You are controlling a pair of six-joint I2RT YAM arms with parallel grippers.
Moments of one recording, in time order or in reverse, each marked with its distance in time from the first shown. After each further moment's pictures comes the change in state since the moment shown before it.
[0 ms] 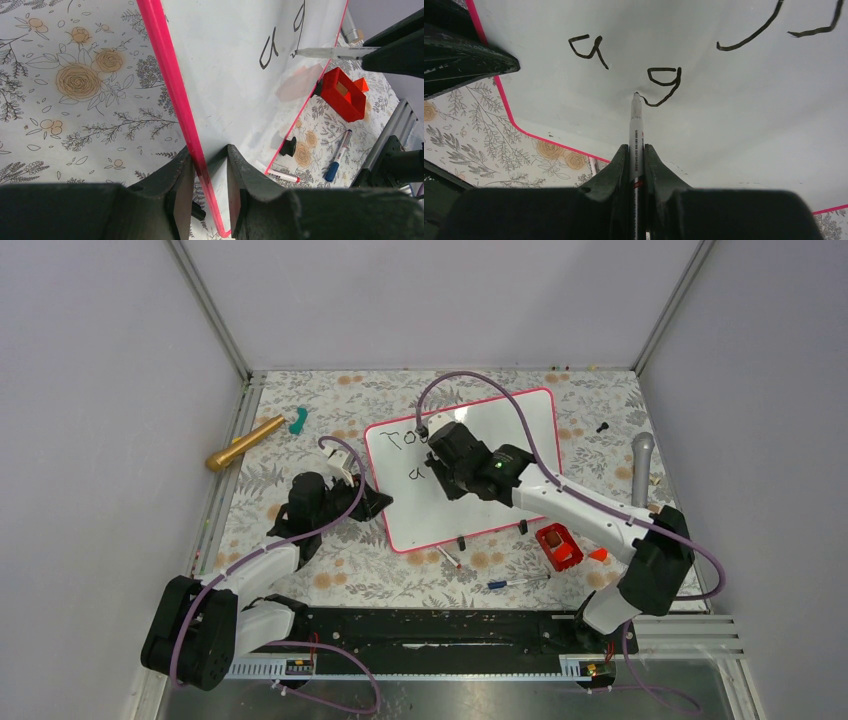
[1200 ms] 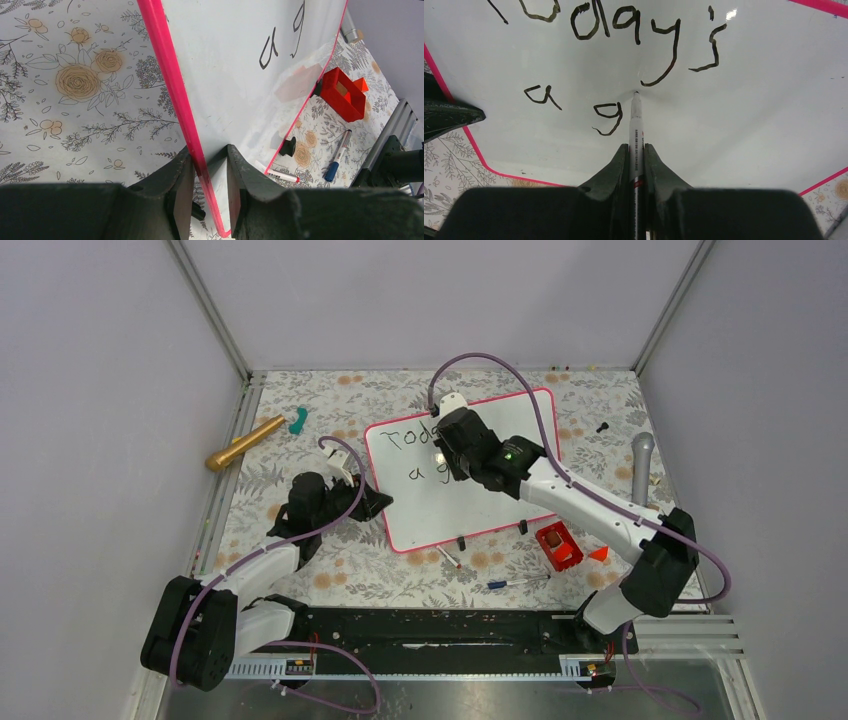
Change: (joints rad) left arm -0.001 -0.002 0.000 0.000 0.000 0.000; right arm -0.049 -0.031 0.032 0.047 0.124 -0.027
